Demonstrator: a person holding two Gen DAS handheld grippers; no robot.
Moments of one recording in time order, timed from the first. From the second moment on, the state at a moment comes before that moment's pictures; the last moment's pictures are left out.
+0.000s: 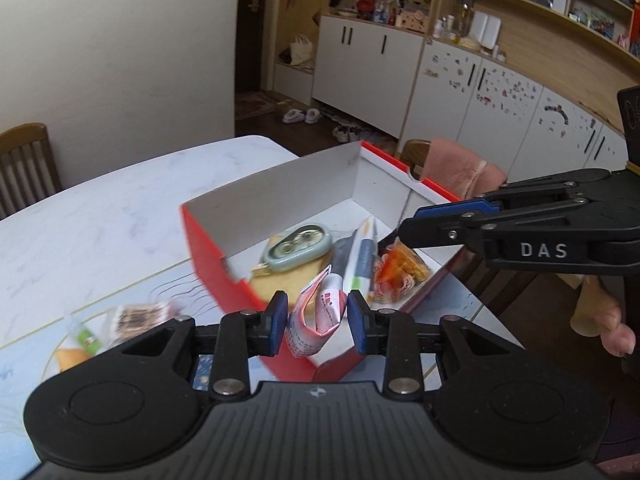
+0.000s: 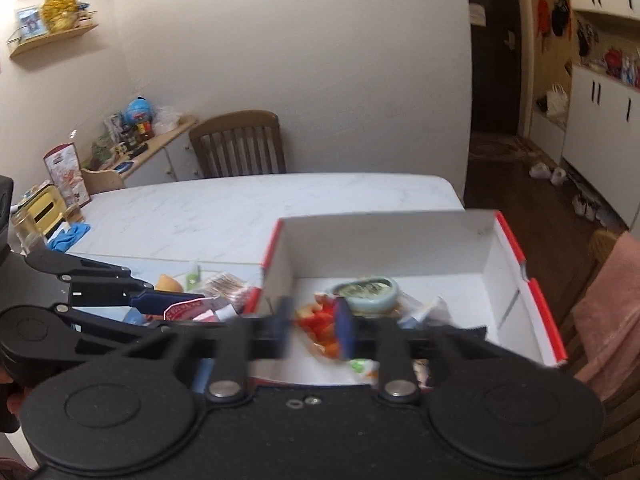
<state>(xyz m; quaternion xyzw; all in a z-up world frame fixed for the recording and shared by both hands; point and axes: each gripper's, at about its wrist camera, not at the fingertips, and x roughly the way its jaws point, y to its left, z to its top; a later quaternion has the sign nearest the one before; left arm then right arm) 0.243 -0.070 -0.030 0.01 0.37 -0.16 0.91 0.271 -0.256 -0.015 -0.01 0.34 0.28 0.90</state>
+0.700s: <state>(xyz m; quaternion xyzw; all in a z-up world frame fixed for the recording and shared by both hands) 0.350 -0.130 -0.085 0.06 0.45 -0.15 0.88 0.320 -0.312 -0.055 0.01 0.39 0.24 0.89</state>
